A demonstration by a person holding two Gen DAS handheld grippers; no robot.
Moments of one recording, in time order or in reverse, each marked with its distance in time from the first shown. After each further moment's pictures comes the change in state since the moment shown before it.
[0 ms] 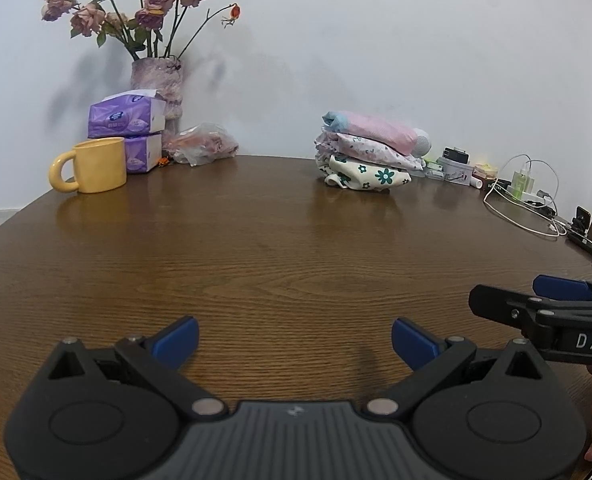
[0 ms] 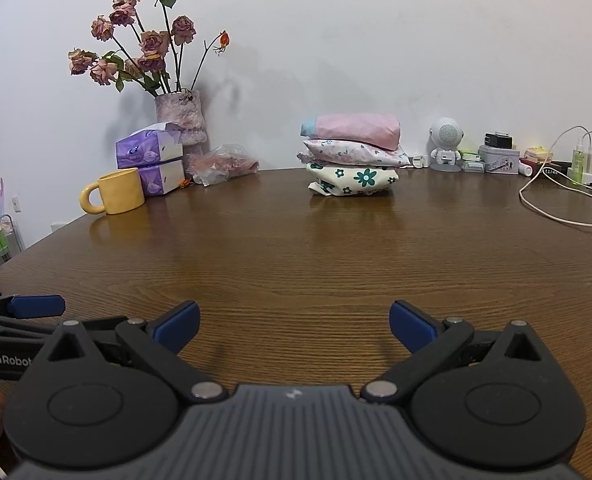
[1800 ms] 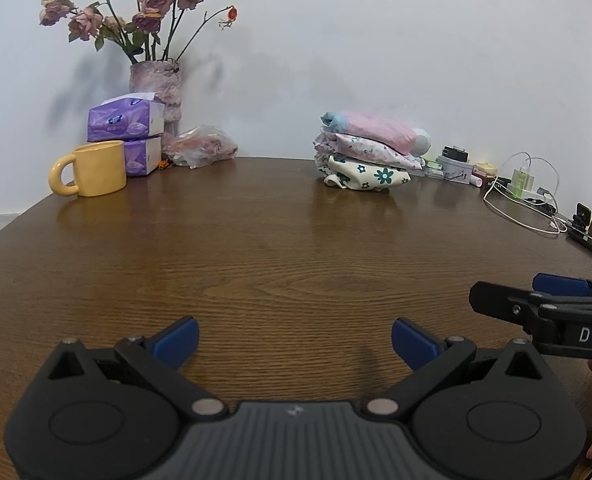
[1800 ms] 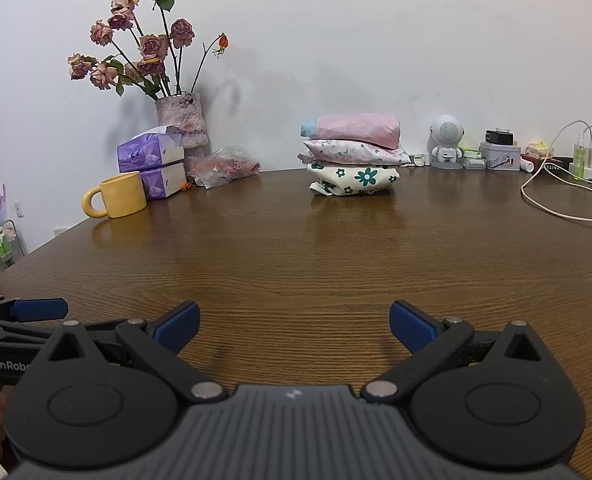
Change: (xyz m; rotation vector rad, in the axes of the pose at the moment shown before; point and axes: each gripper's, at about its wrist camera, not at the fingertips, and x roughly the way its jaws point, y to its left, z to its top) left arm -0.001 -0.005 -0.001 0.014 -0.005 0.007; right arm 0.000 -0.002 -0.001 0.017 -0.004 0.010
